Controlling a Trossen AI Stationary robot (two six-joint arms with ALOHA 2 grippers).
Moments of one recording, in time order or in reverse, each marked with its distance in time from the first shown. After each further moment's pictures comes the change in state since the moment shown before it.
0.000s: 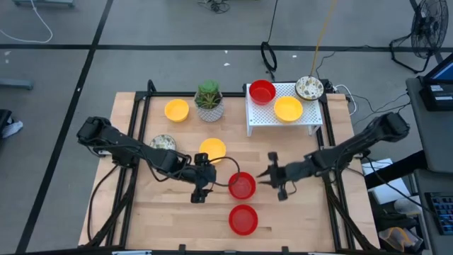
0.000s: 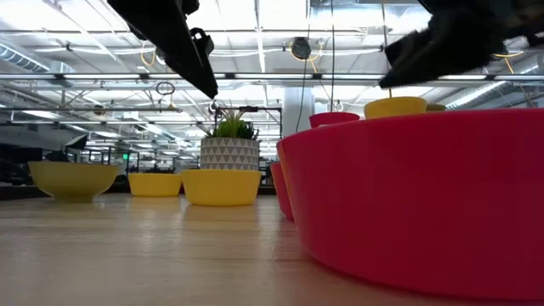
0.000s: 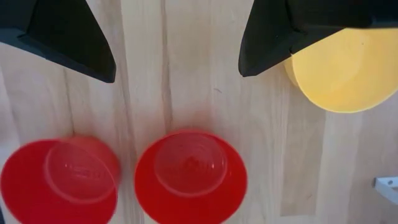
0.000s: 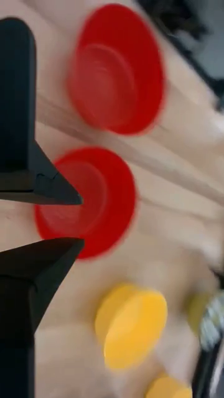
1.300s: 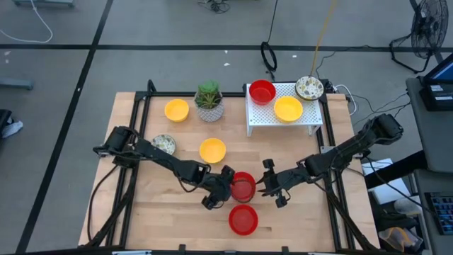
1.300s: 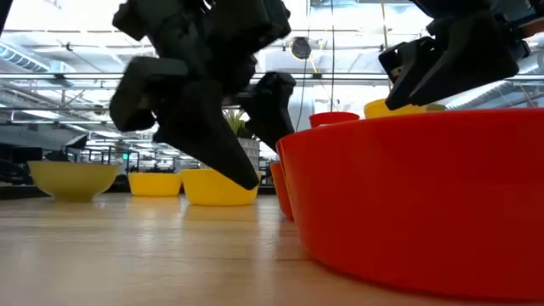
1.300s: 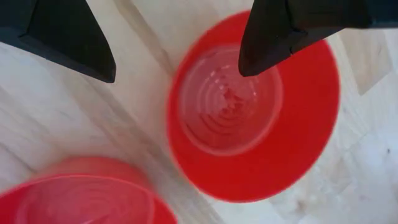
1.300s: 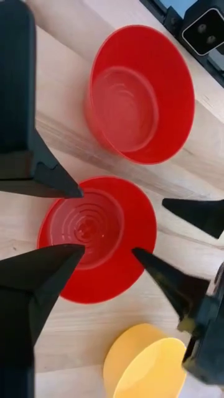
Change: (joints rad) left arm 0.041 0.326 0.000 0.414 0.112 0.667; right arm 0.036 0.122 0.091 -0.092 -0.050 0.030
